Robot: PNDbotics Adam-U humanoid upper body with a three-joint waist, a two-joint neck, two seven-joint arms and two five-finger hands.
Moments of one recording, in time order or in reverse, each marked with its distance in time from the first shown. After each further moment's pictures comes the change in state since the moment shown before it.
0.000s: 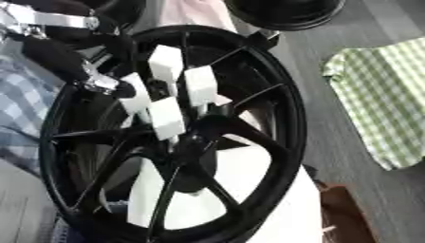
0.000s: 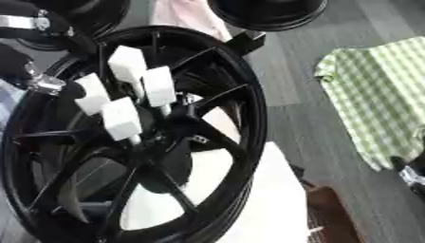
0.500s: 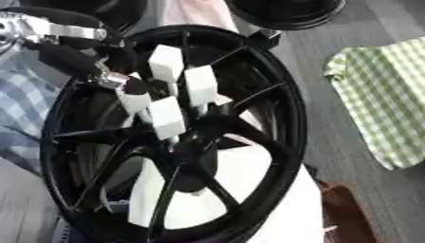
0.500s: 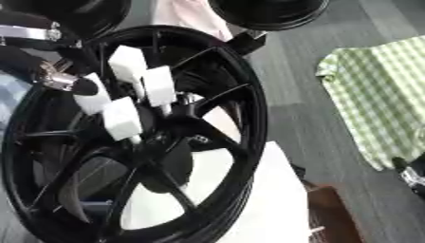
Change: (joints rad) left arm -0.001 -0.014 -0.018 0.030 -0.019 -0.002 -0.002; right arm 0.000 0.000 0.001 0.006 0.000 0.000 0.000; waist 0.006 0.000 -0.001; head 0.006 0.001
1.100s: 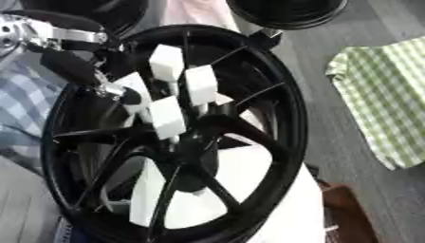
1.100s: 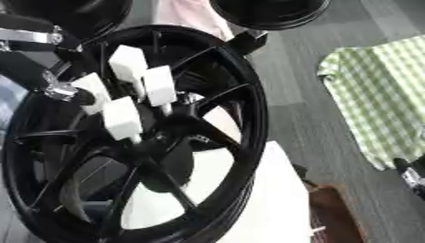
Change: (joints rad) left arm 0.000 -0.004 -0.005 0.020 -0.019 -0.010 -0.011; right arm 0.000 0.000 0.002 0.000 0.000 0.000 0.000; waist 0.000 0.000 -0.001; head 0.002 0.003
